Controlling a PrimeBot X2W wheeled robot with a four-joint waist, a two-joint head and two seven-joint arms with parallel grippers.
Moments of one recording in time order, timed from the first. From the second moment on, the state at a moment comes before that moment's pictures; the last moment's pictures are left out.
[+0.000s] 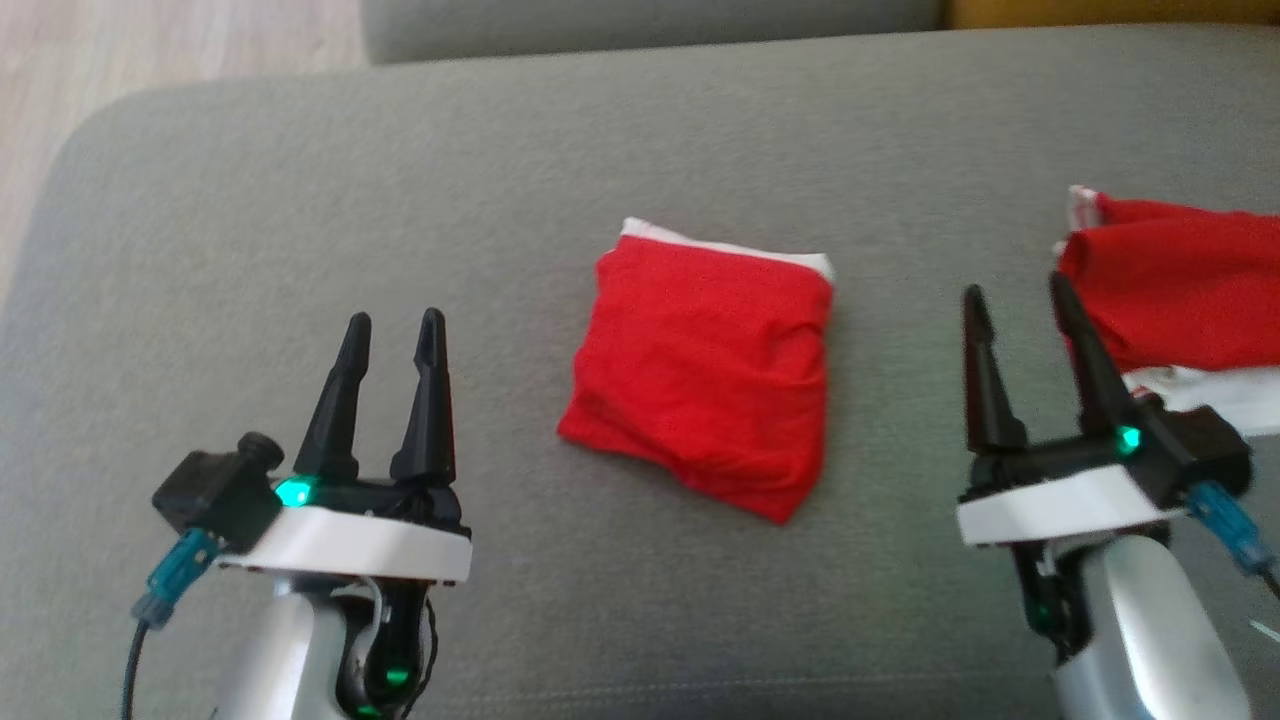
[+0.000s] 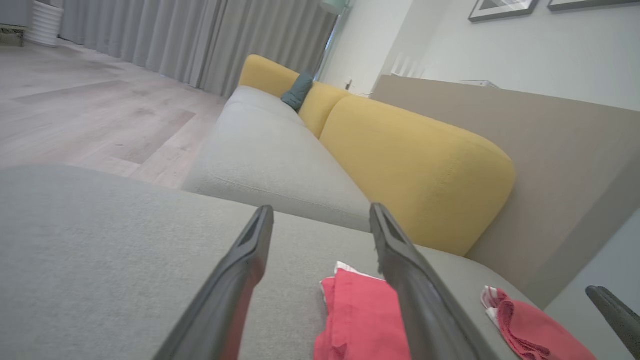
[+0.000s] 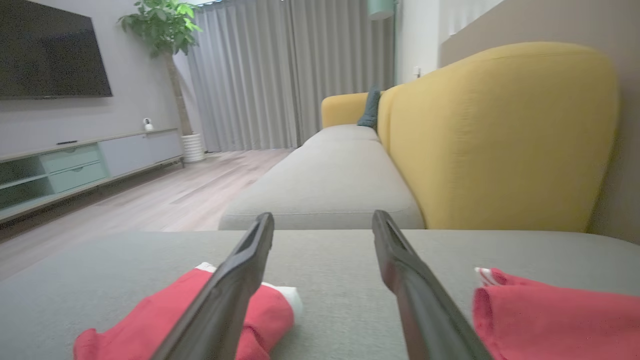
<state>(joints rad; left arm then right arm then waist) -0.09 0.04 -0.22 0.03 -0.44 -0.04 -0.26 -0.17 -0.07 0.08 0.18 0.13 0.13 -0.26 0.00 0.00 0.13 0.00</state>
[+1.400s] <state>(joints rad) -0.18 0.04 -0.22 0.06 -0.46 -0.05 -0.26 -0.41 -0.07 0.18 0.43 0.14 0.13 -0.26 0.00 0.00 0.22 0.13</state>
